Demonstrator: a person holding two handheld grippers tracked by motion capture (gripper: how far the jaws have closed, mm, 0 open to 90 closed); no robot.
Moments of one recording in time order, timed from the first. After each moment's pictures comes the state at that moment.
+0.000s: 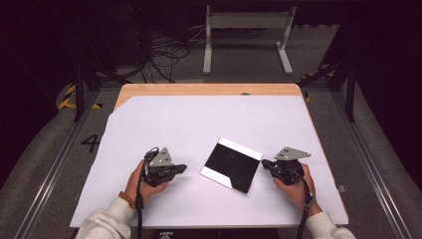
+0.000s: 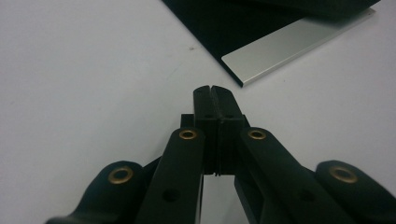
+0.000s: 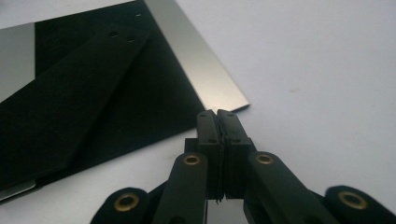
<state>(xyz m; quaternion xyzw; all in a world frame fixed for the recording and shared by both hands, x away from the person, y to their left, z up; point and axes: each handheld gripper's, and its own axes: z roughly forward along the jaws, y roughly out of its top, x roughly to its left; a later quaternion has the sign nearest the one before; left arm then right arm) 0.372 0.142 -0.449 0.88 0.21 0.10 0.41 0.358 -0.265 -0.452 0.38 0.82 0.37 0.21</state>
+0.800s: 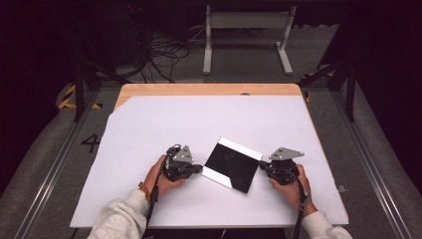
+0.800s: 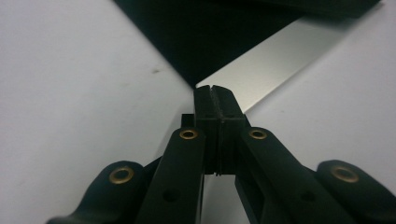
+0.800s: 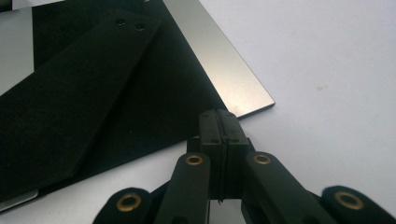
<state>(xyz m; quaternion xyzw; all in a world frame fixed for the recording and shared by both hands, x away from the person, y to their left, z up) 0.393 0.095 -0.463 0.90 0.18 0.05 0.39 0.363 -0.256 -0.457 0.39 0.82 0.36 0.20</state>
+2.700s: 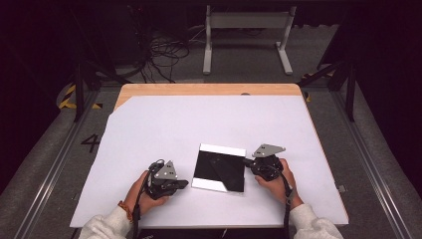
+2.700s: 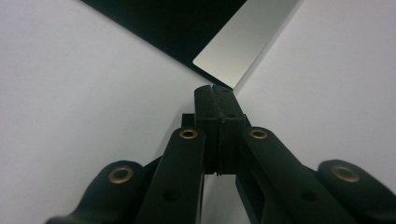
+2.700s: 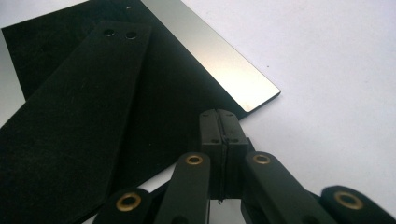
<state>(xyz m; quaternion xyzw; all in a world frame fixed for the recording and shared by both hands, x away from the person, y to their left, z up) 0.347 0.137 -0.462 0.90 0.20 0.05 0.37 0.378 -0.216 -0.458 0.34 0.85 0.36 0.18</state>
